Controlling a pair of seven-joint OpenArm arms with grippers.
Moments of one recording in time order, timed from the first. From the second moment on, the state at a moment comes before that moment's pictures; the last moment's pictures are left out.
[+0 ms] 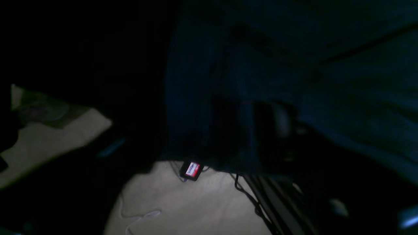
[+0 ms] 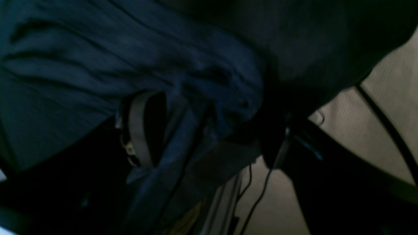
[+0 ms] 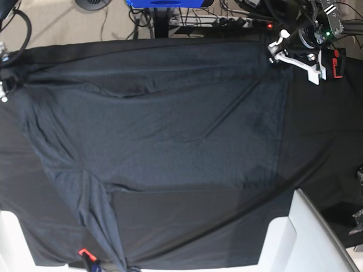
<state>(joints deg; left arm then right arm) 26.1 -6.5 -31.0 92.5 -29.8 -8.0 50.8 -11.3 15.8 43.3 76.8 39.3 -9.6 -65.6</state>
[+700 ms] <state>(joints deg) 26.2 -11.2 -42.9 107.0 -30.1 -8.1 51.3 -11.3 13.9 37.1 89.6 0.5 -9.3 -51.4</state>
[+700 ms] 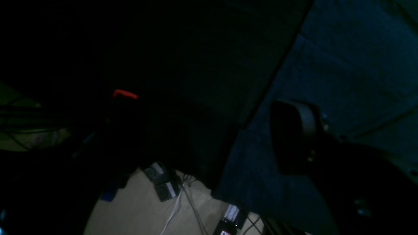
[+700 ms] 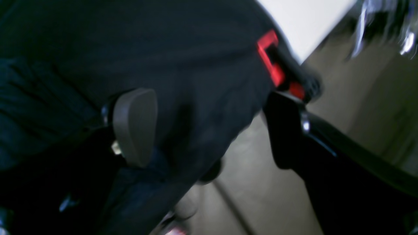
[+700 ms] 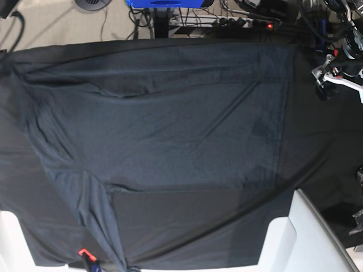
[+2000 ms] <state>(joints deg) 10.2 -17.6 -18.5 99.0 -13.2 -8.9 51.2 24.5 15.8 27.7 40.0 -8.9 16.9 -29.7</state>
